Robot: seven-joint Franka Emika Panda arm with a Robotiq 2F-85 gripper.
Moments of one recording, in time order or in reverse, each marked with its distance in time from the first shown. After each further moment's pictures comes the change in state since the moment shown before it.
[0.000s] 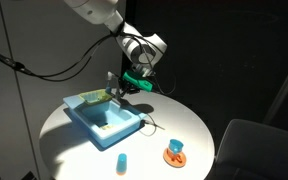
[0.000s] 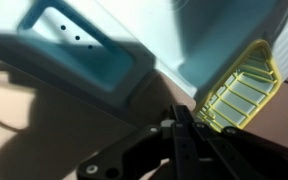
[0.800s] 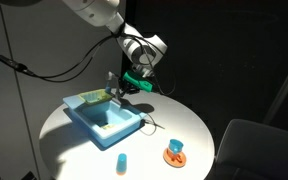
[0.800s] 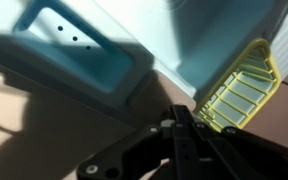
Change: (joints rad) arm 0.001 0.023 0.004 0.032 0.000 -0.020 0.000
